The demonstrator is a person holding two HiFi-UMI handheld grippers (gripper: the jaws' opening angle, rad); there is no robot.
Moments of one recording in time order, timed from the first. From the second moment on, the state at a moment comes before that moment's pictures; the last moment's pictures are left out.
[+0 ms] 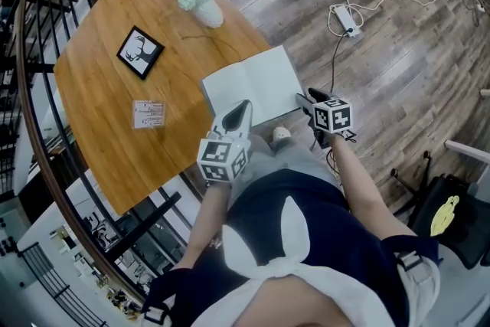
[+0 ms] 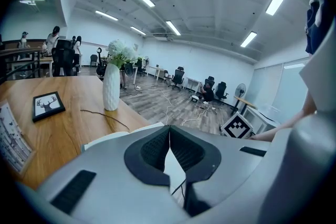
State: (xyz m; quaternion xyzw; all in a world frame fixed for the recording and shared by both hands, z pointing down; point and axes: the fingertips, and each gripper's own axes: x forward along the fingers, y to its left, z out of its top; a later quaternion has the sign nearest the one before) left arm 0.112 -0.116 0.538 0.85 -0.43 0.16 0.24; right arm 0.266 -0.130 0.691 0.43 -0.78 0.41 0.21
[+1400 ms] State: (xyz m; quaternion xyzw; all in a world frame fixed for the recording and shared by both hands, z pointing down) left arm 0.091 -0.118 0.547 0.85 -0.44 0.15 0.25; right arm 0.257 -0.127 0.678 0.42 -0.78 0.42 0.19
